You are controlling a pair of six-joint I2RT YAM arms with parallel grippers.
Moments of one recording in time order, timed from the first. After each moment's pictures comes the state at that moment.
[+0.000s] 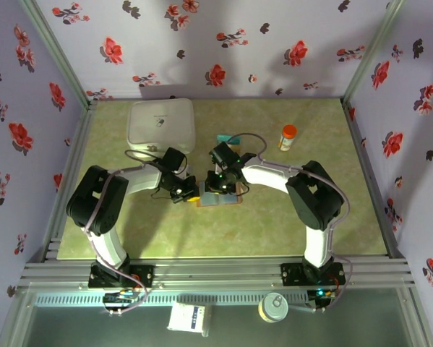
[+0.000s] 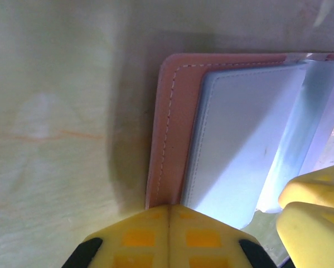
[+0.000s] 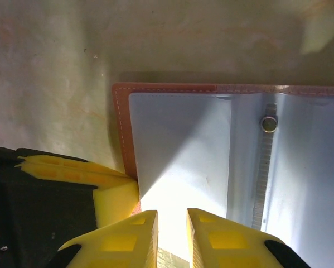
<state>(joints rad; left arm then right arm) -0.52 1.77 0.93 -0.38 0.50 -0.70 0.77 1.90 1.24 -0.46 -0.33 0.77</state>
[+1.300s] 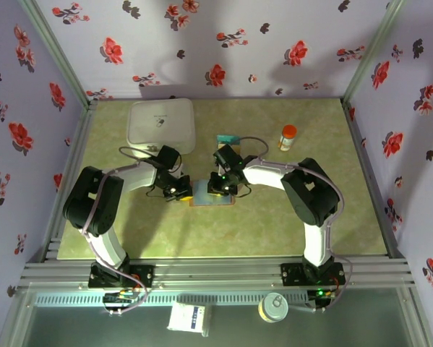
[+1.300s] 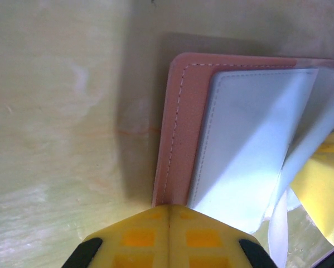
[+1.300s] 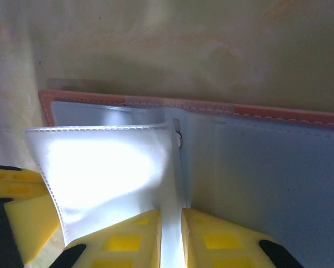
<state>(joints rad) -0.46 1.75 0.95 -0.48 0.45 -0.60 0.72 1.94 1.18 -0.37 -0.37 0.77</state>
